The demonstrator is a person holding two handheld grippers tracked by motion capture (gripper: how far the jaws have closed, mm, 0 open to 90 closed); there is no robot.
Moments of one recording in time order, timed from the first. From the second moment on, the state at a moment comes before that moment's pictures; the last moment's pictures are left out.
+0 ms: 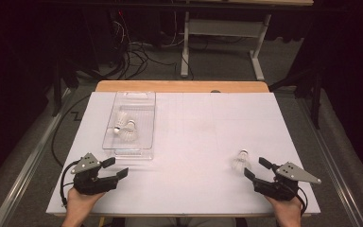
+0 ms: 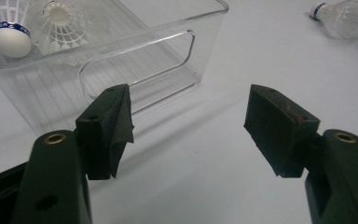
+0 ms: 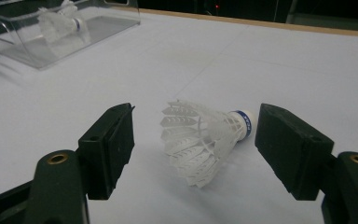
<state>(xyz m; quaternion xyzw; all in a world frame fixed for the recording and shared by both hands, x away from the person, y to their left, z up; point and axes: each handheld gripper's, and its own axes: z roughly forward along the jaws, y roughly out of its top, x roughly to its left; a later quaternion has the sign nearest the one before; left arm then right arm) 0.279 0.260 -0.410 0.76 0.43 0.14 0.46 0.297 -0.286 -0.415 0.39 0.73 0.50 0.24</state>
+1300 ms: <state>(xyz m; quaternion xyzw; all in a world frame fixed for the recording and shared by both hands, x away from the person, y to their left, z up) 0.280 0.252 -0.409 0.78 0.42 0.13 0.45 0.321 -0.262 -0.386 0.46 0.79 0.37 0.18</state>
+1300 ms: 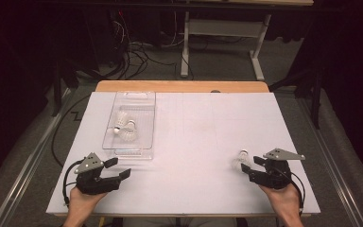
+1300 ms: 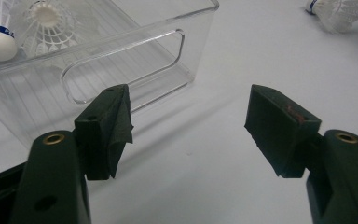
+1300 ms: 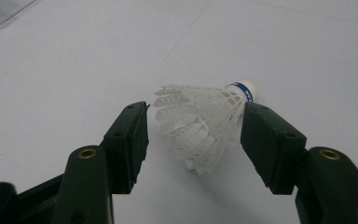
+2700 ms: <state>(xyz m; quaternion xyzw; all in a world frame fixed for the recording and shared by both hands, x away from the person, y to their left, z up) 0.279 0.252 -0.409 0.78 0.41 0.13 0.45 0.374 -0.236 -0.384 0.50 0.84 0.19 0.11</state>
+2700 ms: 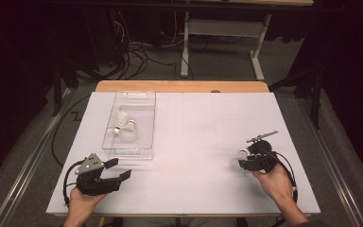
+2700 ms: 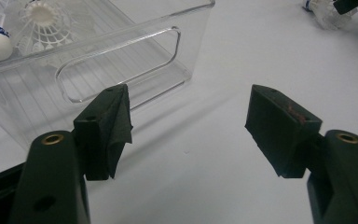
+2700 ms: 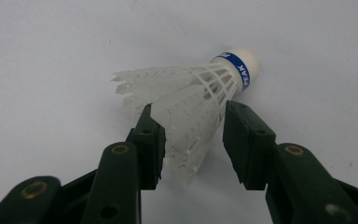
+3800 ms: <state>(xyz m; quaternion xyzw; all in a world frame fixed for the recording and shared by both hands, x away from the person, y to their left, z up) 0.279 0.252 -0.410 0.78 0.41 0.13 0.45 0.380 -0.244 -0.391 0.50 0.84 0.16 0.12</state>
